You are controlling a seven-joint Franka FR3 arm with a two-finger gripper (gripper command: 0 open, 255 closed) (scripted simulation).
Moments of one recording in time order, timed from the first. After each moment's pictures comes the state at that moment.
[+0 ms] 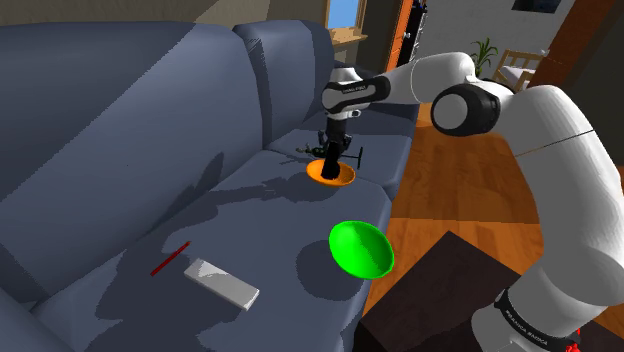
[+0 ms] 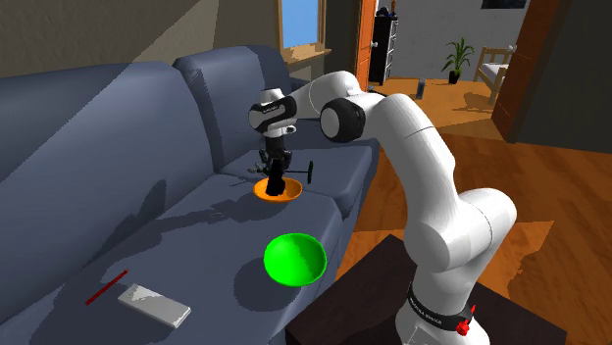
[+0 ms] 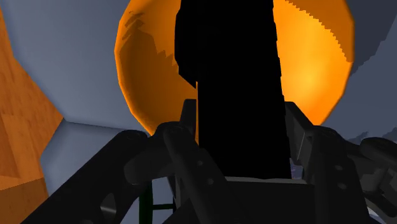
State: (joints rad) arm -0.21 0.89 0.07 -1.11 -0.06 1.95 0.92
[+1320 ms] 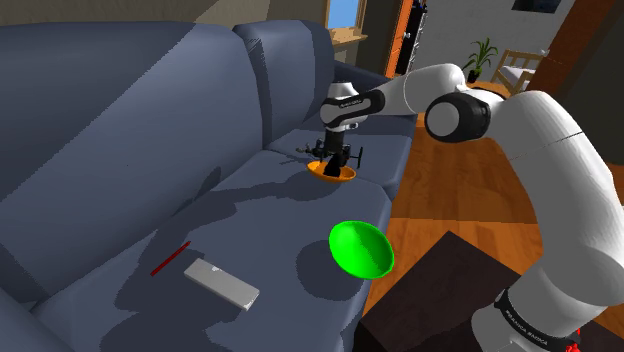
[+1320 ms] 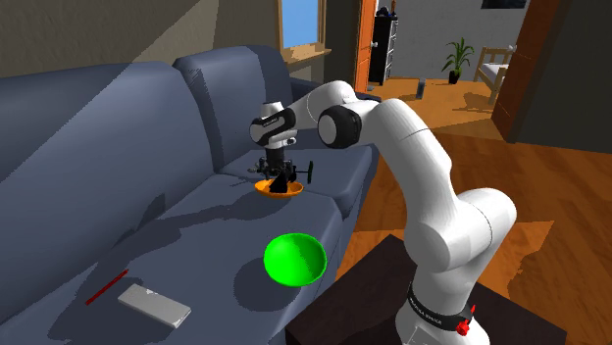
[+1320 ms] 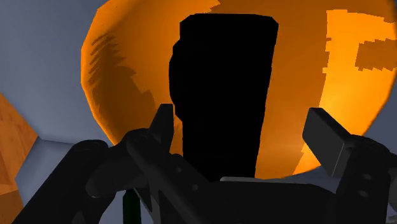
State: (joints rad) arm -0.21 0.95 0.07 -1.13 -0.06 2.03 0.93
